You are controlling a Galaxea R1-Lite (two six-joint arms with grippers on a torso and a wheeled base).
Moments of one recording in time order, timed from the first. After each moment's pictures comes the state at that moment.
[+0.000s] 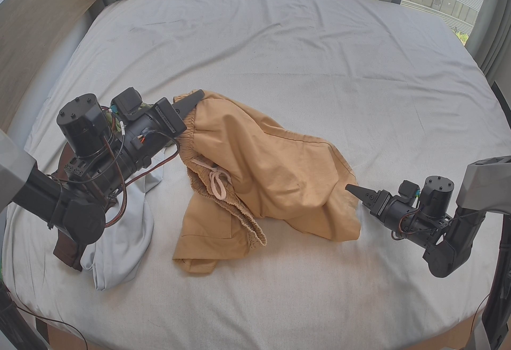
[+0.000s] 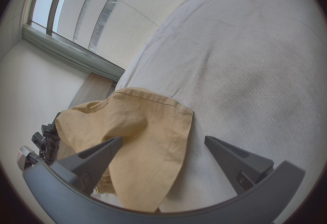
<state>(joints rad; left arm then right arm) -0.36 1.90 -0.84 -1.30 -0.30 -0.63 0.23 2.21 -0.48 -1.53 0.32 0.74</state>
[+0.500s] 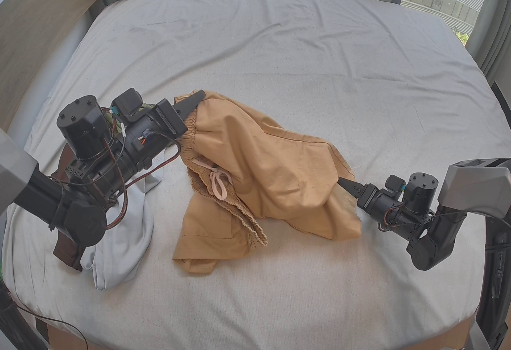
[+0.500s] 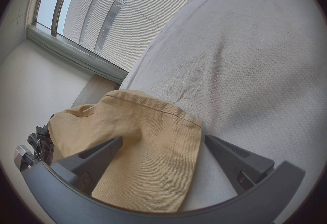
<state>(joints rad) -0.36 1.91 -0.83 -1.32 -0.30 -0.62 0.24 2.34 -0.66 -1.54 0.32 0.75</state>
